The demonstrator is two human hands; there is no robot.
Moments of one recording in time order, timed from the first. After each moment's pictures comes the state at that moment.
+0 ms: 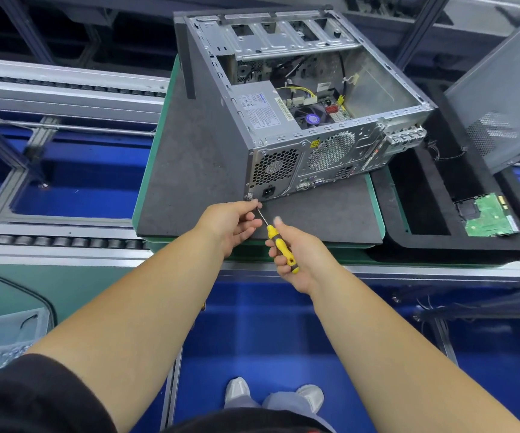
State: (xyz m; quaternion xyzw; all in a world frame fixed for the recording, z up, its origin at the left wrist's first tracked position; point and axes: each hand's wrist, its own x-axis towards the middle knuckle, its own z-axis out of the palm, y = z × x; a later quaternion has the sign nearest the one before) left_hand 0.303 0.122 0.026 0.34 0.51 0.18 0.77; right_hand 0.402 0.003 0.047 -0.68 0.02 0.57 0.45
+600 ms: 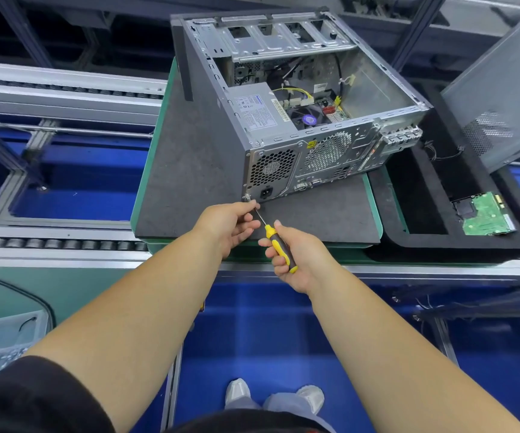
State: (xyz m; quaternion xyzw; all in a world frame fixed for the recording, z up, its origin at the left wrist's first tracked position) left_hand 0.304 0.122 0.028 0.34 0.52 0.18 0.76; right_hand 0.403 0.002 0.051 -0.66 0.04 0.60 0.45
